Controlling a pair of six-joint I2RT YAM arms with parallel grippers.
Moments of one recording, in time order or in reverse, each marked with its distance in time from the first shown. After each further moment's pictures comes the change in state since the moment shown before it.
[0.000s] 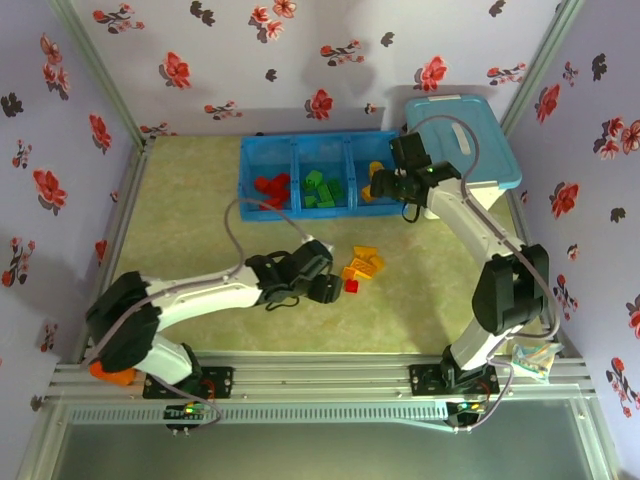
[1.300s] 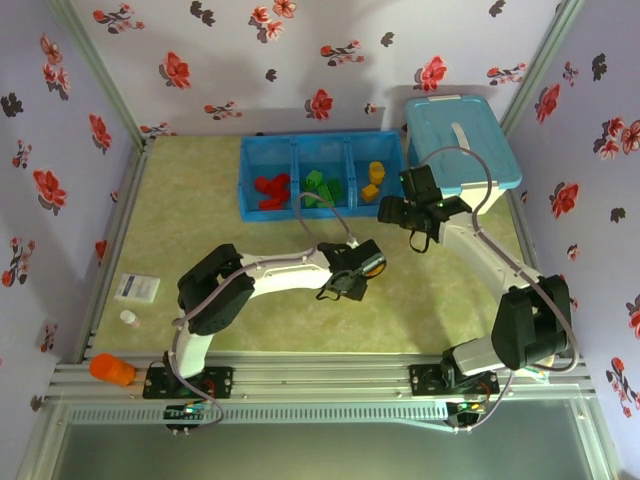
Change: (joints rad) left arm -0.053 0.490 0.447 -0.227 -0.041 -0.035; right arm 0.003 -0.209 -0.320 0.125 -0.006 0.059
